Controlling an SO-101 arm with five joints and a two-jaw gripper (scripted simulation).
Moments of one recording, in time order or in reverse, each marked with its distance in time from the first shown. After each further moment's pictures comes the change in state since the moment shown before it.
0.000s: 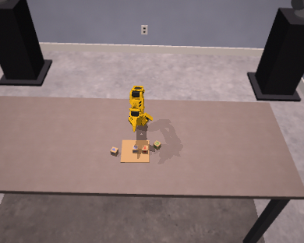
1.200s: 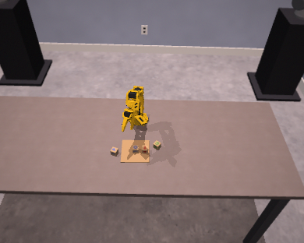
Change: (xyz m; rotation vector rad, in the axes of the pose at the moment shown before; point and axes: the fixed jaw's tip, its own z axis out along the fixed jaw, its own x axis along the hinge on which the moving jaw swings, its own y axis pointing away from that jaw) arm 0.018 -0.016 0.003 0.021 0.051 0.604
